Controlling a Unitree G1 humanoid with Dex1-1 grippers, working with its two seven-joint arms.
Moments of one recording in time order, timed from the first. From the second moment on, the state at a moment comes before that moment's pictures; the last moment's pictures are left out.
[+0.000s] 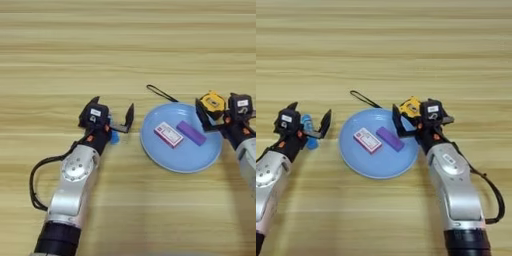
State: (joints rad) left arm -0.01 0.05 -0.11 -0.01 -0.05 0.00 -0.20; right arm -0.05 -0.14 -0.04 -0.17 0.12 0.24 0.17
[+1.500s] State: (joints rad) left arm 0.05 0.09 -0.12 0.06 -0.04 0.10 -0.19; right arm -0.07 -0.11 -0.03 -0.14 0.10 0.22 0.16
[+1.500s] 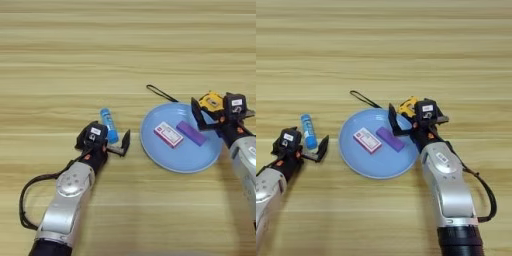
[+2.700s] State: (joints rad) left arm -0.05 0.07 -0.09 0.25 -0.04 0.03 -0.18; right arm -0.07 -0.11 -0.03 -0.14 0.10 0.22 0.16
